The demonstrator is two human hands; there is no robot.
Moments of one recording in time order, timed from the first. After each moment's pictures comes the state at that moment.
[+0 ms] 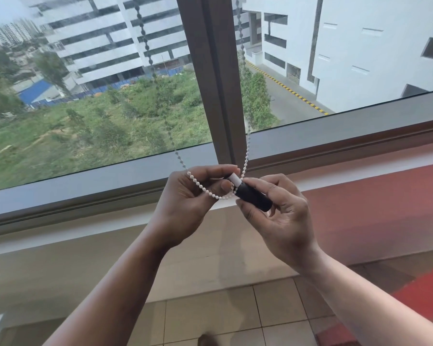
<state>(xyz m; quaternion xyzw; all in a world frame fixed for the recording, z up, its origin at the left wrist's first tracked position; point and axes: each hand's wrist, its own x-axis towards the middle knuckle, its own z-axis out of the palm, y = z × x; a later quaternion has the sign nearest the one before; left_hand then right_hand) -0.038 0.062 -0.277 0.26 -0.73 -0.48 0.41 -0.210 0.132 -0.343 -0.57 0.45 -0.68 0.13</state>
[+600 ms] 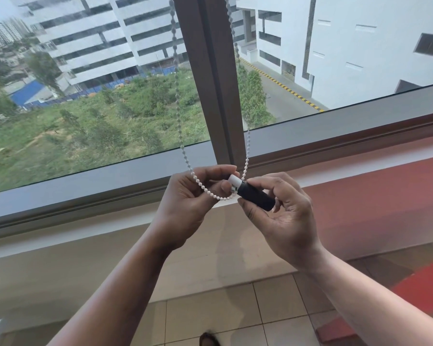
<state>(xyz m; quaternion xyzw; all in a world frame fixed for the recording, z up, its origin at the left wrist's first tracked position) -0.038 0.058 -0.290 0.26 -0.69 -0.54 0.41 -0.213 0.136 -0.343 -0.58 0.46 -0.66 0.08</state>
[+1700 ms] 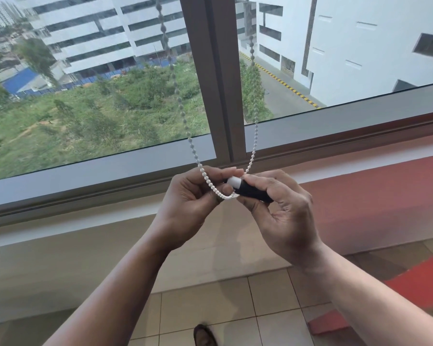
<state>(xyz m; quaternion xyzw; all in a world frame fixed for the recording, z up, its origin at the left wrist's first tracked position) -0.036 0.071 -0.294 0.23 -0.69 -0.55 0.41 -0.210 0.137 -0.345 -0.61 0.48 -0.63 0.01</state>
